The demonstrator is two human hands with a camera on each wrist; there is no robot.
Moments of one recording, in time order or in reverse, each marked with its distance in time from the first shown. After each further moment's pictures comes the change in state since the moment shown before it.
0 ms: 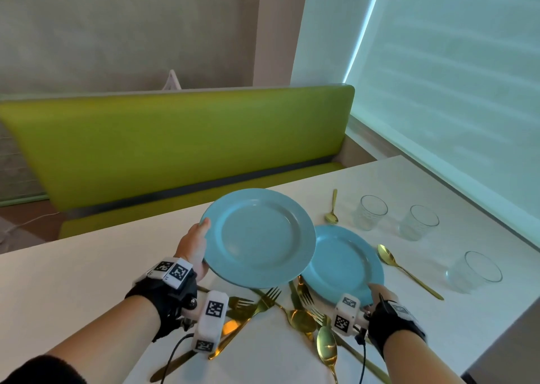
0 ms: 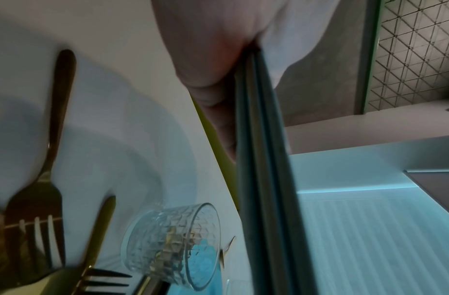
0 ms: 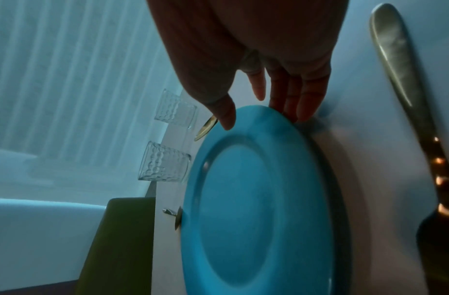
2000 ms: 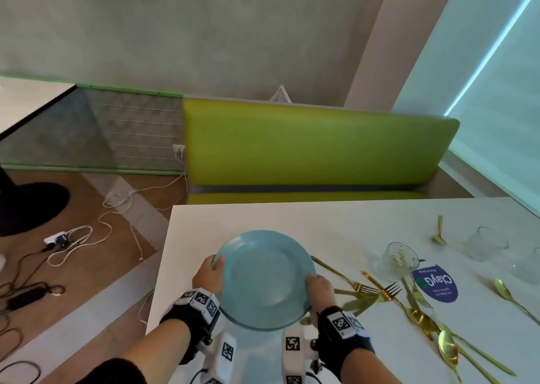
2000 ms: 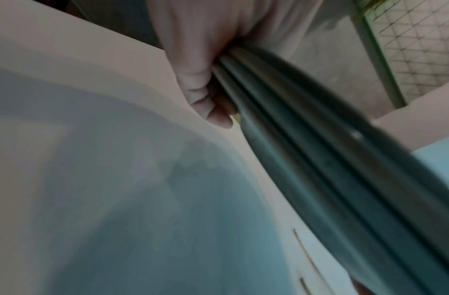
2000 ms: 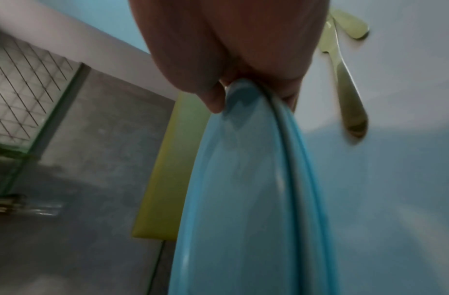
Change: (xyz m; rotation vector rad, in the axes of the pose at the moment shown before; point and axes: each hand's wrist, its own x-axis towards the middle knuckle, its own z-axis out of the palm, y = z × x) left_hand -0.073 -0.015 -0.305 0.558 0.366 0.118; right_hand -0.208 0.178 0.258 -0.521 -0.461 -0.369
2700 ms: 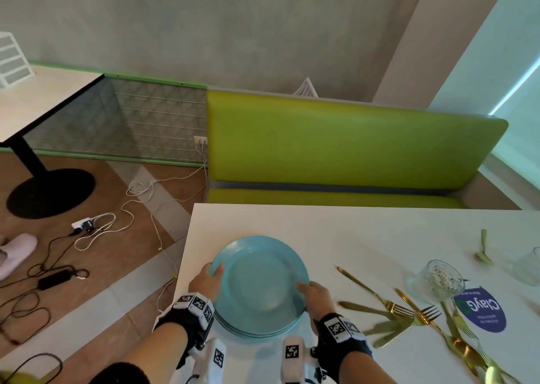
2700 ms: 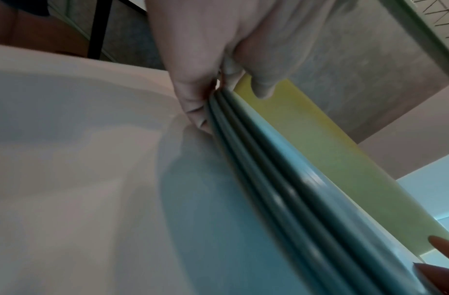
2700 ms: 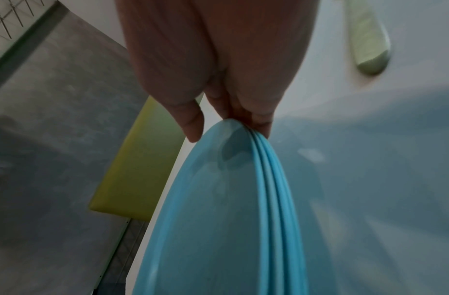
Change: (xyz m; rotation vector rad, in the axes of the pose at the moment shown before) left_hand 0.053 -0.033 -0.033 0.262 -0.046 -0.075; right_hand 0.008 -0.015 0.056 0.010 -0.173 0.040
